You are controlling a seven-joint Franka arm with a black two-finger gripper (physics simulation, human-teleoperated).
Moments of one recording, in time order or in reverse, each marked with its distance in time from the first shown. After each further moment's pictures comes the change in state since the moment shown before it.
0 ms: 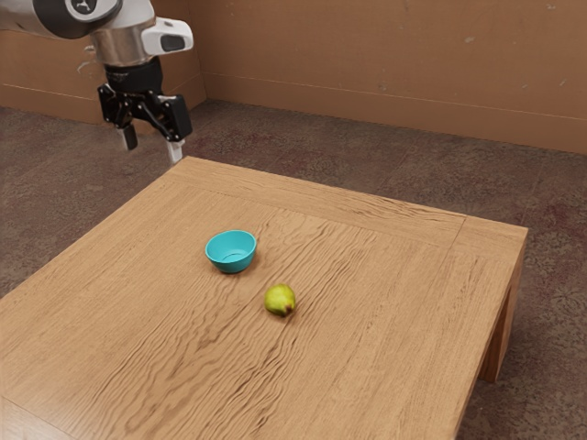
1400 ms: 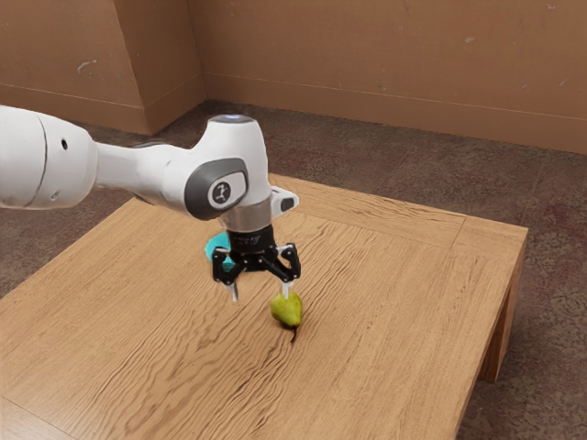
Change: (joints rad) arm -0.005 0.325 -0.159 -0.343 -0.116 0.575 -0.587
